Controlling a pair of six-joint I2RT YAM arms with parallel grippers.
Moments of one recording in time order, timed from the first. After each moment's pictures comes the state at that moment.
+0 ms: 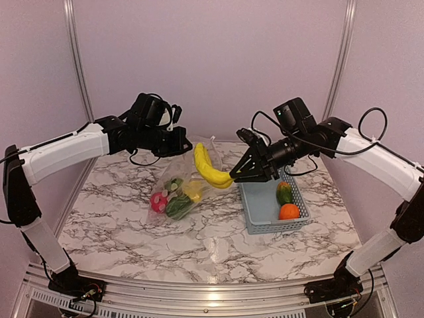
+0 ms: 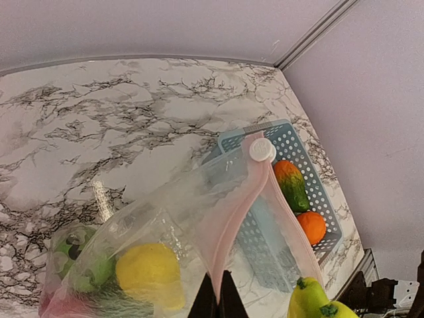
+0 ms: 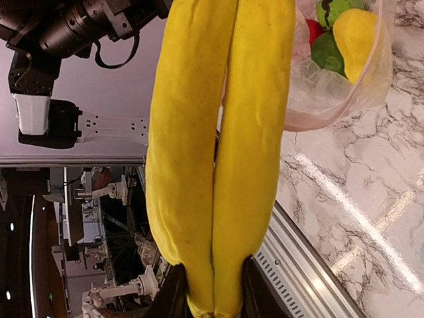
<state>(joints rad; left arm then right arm) -0.73 1.67 1.54 -0.46 0.08 -0.56 0.69 1.47 1.45 -0.77 -0.86 0.61</state>
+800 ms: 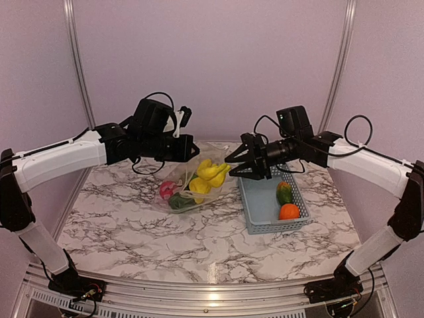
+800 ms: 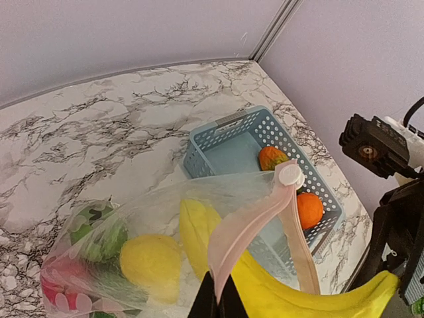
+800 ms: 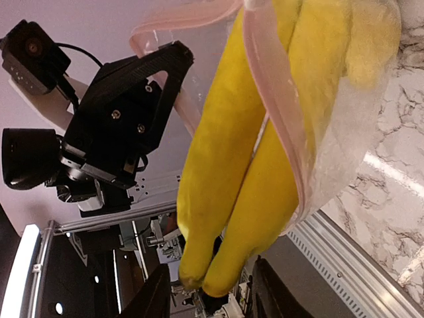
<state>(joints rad) -0.83 1.62 1.46 -0.39 0.02 -0.44 0.61 1.47 1.25 -0.34 -0.95 1.14</state>
